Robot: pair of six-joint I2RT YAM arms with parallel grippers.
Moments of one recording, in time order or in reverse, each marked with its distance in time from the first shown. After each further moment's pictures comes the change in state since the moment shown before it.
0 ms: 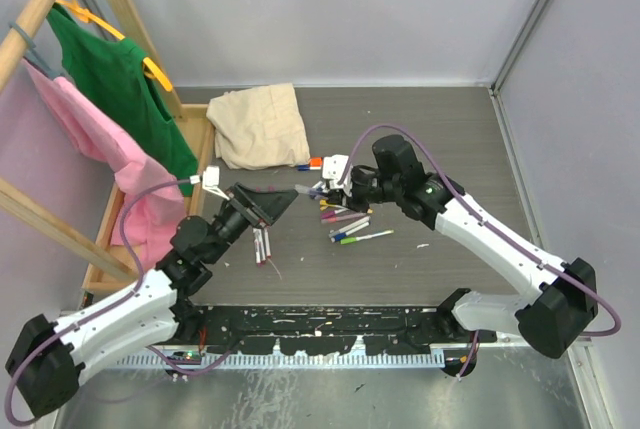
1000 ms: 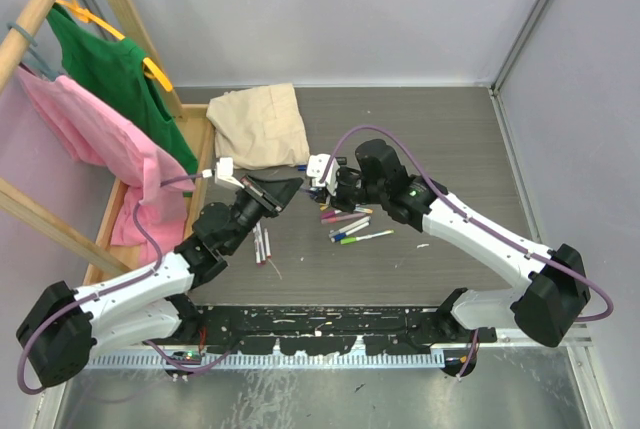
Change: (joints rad) left arm -0.071 0.250 0.103 0.063 -0.198 -0.060; right arm 0.085 0.065 -0.001 0.121 0.149 0.133
